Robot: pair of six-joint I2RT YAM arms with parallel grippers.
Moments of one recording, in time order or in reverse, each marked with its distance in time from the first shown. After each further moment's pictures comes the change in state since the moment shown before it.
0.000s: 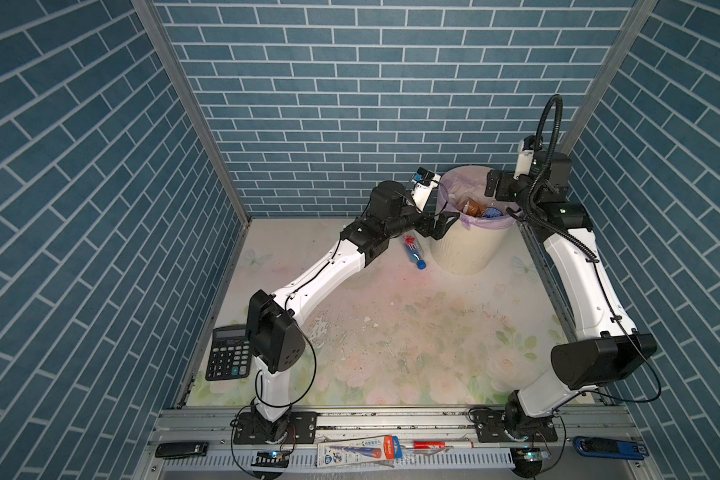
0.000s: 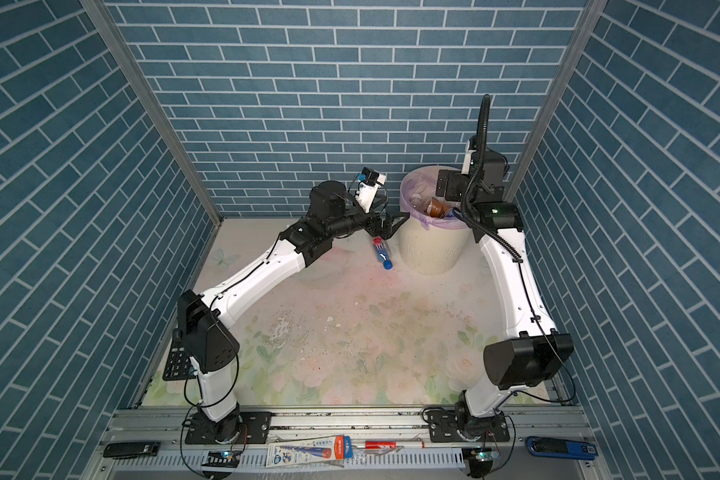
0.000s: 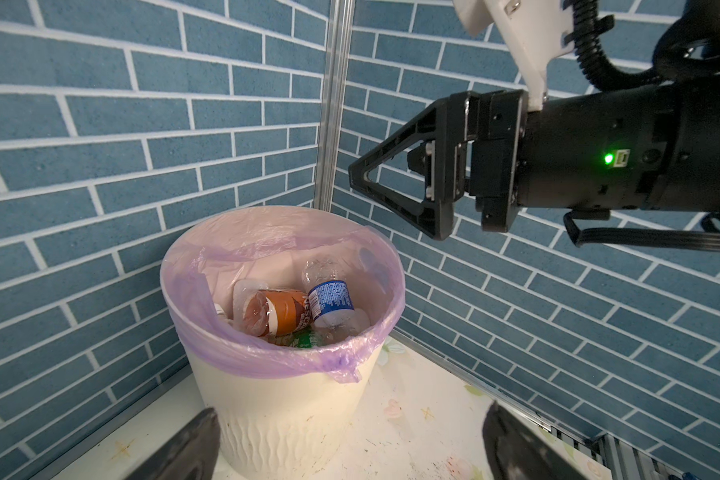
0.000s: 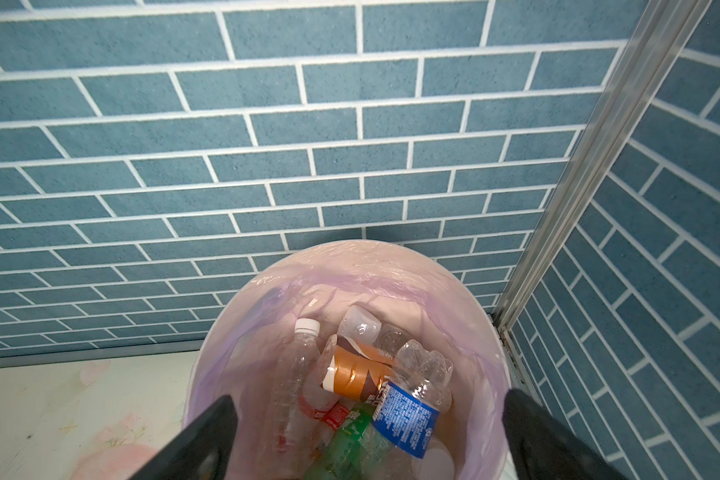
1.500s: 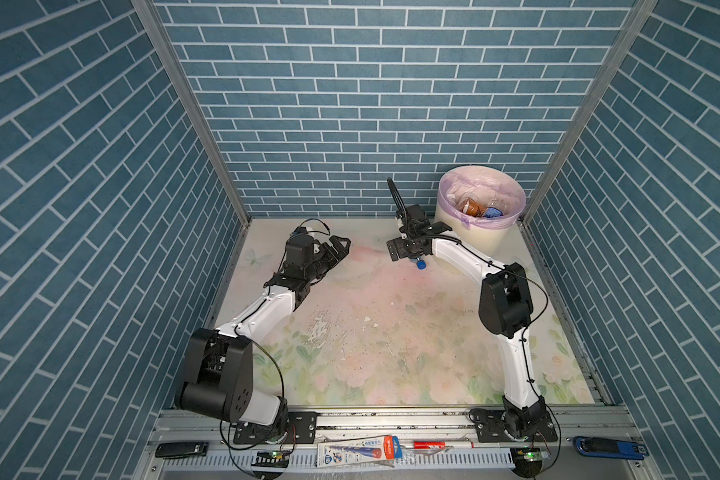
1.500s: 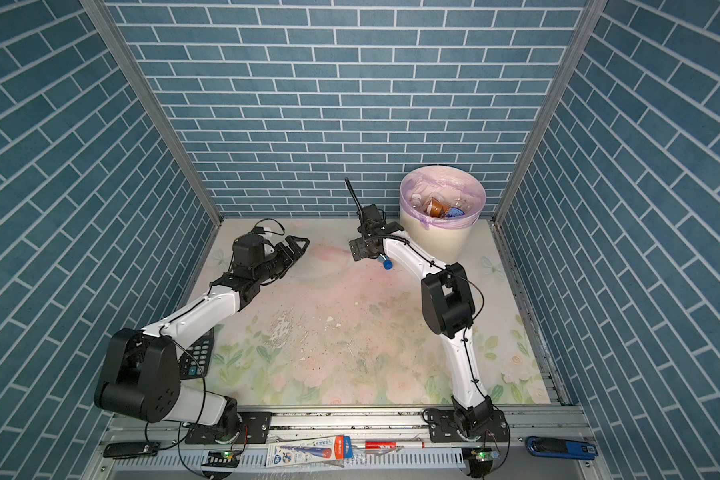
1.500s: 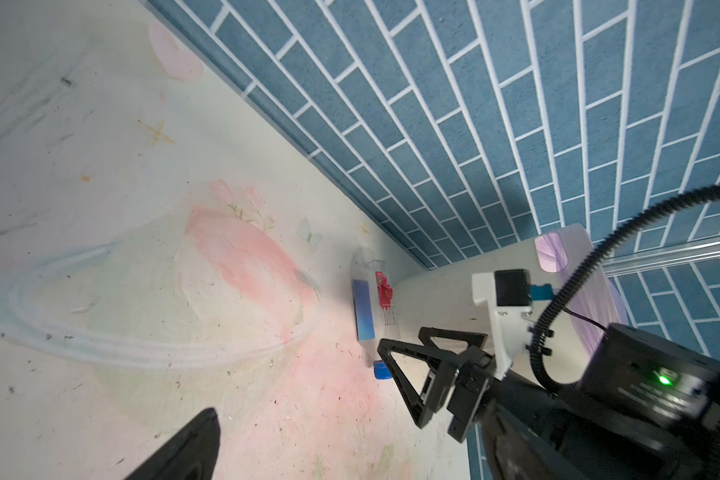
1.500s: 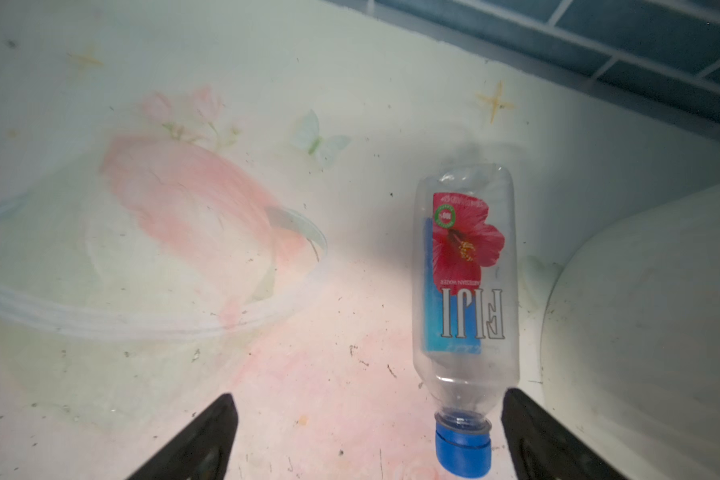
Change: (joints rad) left arm 0.468 -0.439 -0.985 0.240 -0.068 -0.797; right arm 0.407 0.653 0.121 -0.145 -0.019 0.040
